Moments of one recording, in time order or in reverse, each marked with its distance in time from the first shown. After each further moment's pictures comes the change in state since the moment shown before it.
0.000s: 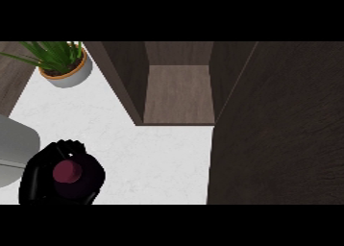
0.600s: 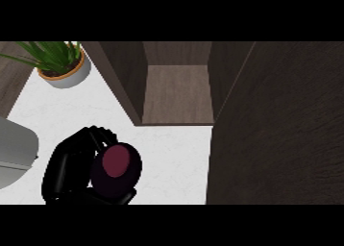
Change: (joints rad) left arm -0.079 -0.056 -0.246 -0.237 -0.076 0.210 0.304; right arm 0.021 0.000 0.007 -0.004 0.003 0.012 -0.010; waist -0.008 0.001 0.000
